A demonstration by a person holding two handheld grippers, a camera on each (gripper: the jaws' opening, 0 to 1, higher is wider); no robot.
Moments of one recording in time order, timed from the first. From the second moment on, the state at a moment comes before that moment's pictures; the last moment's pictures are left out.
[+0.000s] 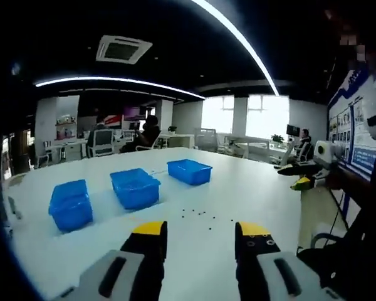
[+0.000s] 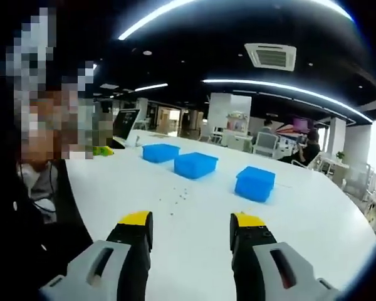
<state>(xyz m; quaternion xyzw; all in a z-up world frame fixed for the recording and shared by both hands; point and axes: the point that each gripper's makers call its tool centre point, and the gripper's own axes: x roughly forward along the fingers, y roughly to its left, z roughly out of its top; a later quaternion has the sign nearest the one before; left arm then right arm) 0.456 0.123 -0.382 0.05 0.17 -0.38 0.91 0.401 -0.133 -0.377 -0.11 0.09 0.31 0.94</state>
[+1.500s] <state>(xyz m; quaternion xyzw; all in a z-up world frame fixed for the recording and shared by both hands) 0.493 0.018 -0.483 0.30 0.44 -0.51 0.68 0.387 -0.164 -0.420 -0.10 0.13 0.30 0.94</state>
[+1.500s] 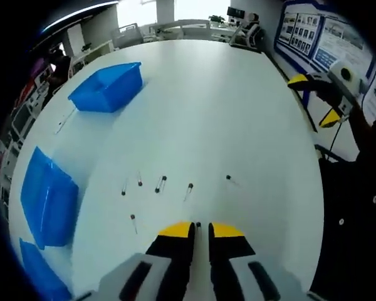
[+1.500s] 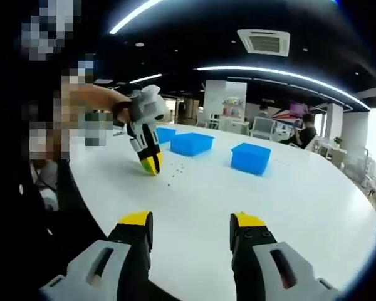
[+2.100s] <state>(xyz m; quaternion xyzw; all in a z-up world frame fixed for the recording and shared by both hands) 0.486 0.013 -0.458 0.19 0.39 -0.54 0.72 0.384 -0.161 -0.408 -0.10 0.12 0.29 0.94</state>
